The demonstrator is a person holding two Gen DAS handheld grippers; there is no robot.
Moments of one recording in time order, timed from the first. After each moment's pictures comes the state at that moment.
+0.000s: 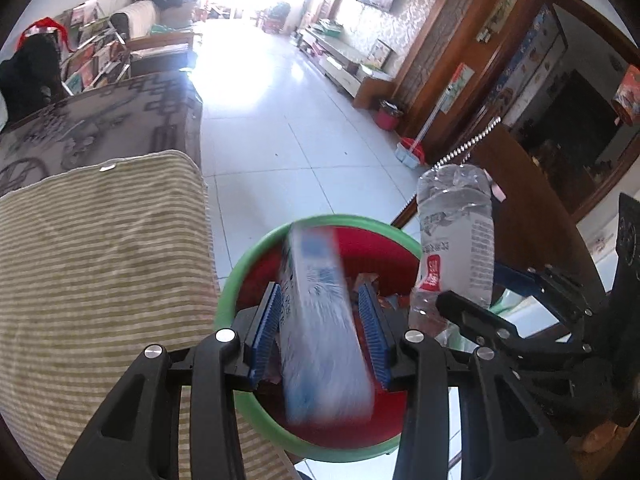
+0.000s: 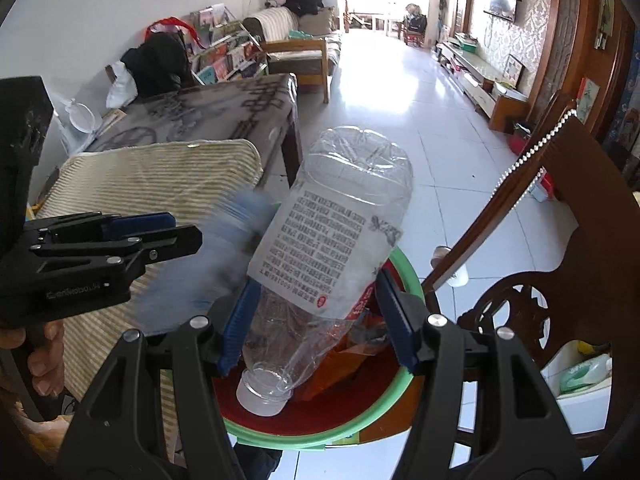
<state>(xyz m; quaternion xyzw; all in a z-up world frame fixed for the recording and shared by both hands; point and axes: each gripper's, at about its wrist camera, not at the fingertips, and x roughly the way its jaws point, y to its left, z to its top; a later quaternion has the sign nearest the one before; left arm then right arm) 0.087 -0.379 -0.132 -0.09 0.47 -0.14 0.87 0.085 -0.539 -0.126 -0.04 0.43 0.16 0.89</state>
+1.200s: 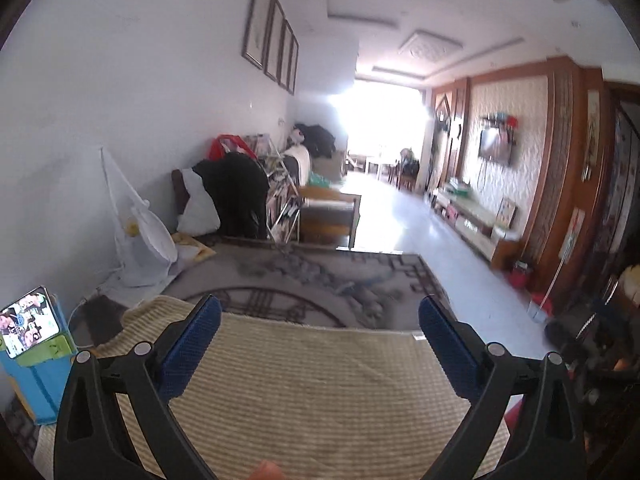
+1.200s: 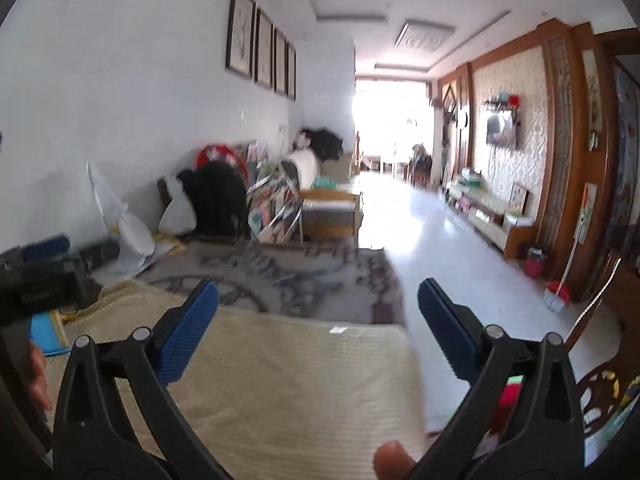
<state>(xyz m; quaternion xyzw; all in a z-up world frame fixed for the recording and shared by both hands) -0.021 -0.038 -0.004 -0.07 0.19 0.13 0.97 0.024 -0.240 -0.021 0.01 0.17 0.19 0.97</state>
